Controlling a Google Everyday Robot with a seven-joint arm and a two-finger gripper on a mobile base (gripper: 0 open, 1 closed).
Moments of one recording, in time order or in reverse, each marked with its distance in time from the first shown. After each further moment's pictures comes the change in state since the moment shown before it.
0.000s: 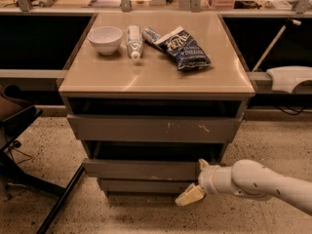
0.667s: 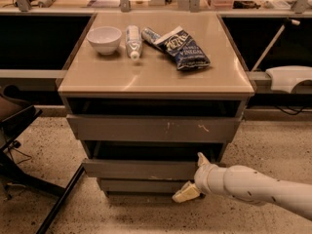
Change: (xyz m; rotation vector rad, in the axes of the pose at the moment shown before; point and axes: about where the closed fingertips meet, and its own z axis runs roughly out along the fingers) arm -0.022 -0.004 -0.005 0.168 0.002 -0.128
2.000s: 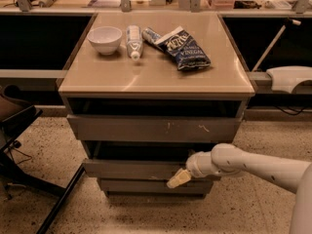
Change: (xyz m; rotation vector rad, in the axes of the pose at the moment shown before) arm 0.022 -0.040 0.103 -0.180 0.032 0.116
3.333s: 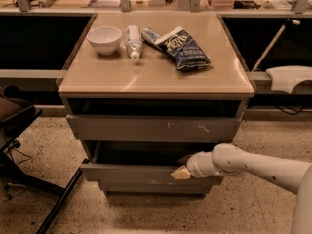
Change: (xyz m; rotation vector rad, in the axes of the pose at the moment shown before) arm 0.000 0.000 0.000 -0.001 0.000 0.000
